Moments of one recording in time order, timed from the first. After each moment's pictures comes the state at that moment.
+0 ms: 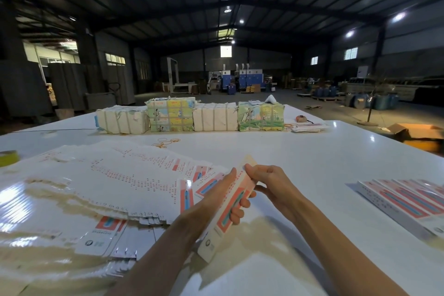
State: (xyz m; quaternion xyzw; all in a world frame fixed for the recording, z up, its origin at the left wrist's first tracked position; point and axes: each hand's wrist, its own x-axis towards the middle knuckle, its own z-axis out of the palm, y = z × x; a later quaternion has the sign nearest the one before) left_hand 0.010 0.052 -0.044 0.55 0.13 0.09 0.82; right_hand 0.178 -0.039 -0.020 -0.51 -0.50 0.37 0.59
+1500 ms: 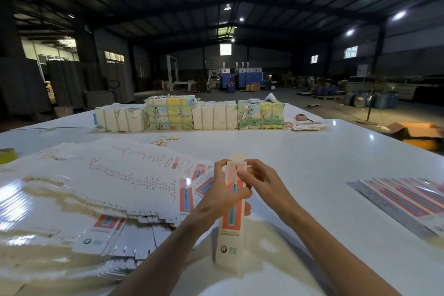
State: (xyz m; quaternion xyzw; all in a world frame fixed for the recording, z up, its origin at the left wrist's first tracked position) left_hand 0.015 0.020 -0.039 0.74 0.32 0.38 0.46; right_hand 0.160 -0.048 -0.026 -0.50 -0.58 0.25 0.59
